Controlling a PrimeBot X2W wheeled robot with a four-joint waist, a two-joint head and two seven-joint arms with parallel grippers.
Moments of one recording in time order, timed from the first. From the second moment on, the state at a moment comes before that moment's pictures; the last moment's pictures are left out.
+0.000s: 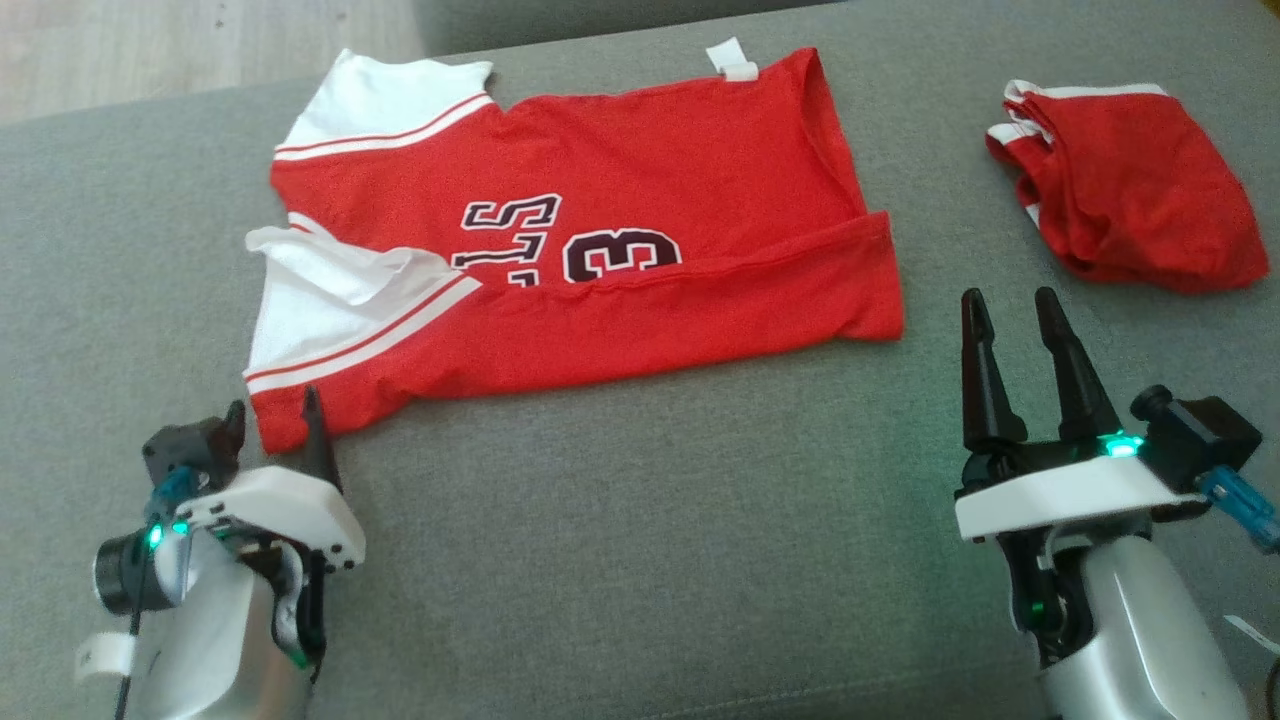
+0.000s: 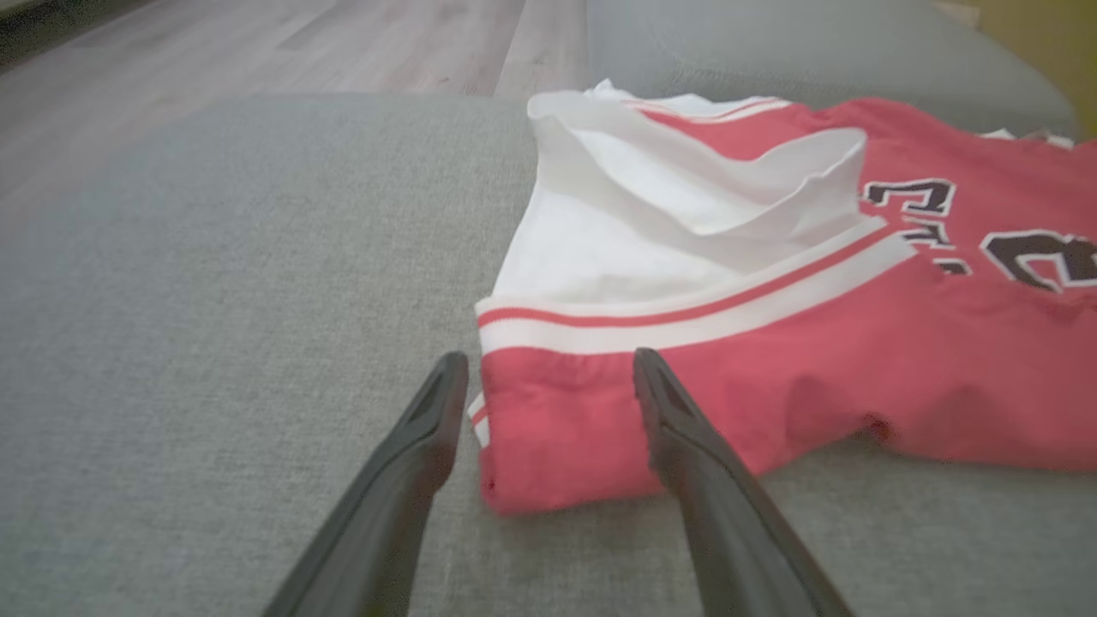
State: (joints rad) left arm -0.32 0.10 -0.06 0.69 -0.22 0.08 -0.23; right arm -0.18 -0.06 0.09 0.23 0.35 0.13 -0.19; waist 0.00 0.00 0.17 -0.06
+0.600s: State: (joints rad) left arm -0.42 0.12 -0.09 0.84 -0.22 0.06 -0.23; right arm -0.18 -0.06 0.09 0.26 0.35 0.13 -0.14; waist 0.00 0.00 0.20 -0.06
